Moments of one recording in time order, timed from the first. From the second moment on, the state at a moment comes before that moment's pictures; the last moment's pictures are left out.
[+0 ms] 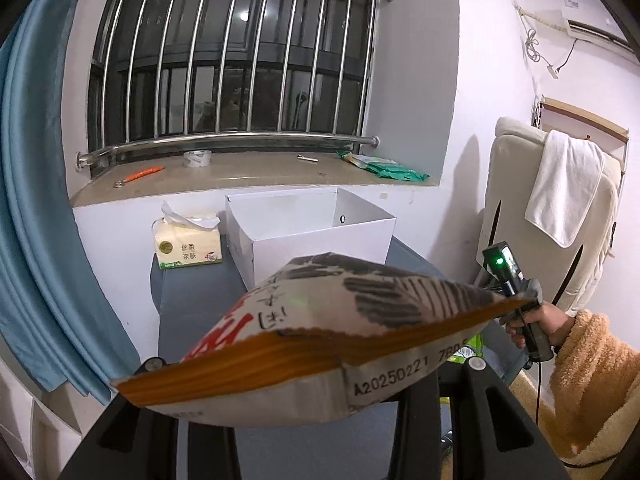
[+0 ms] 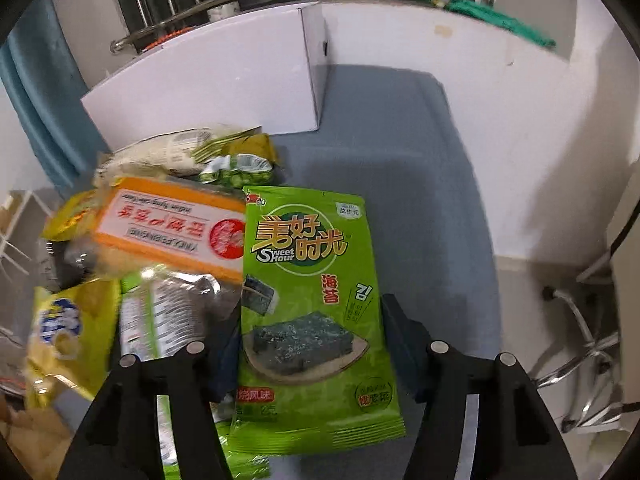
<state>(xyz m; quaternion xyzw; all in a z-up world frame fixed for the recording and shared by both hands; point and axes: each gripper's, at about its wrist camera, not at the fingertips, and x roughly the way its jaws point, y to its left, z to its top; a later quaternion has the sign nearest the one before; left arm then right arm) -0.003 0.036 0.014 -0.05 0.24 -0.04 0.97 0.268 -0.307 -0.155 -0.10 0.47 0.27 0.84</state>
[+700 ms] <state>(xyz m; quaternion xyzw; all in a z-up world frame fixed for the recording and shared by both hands) 0.240 0.051 0.050 -0.07 0.27 -0.01 0.96 0.327 -0.209 0.027 -0.02 0.31 0.33 0.89</state>
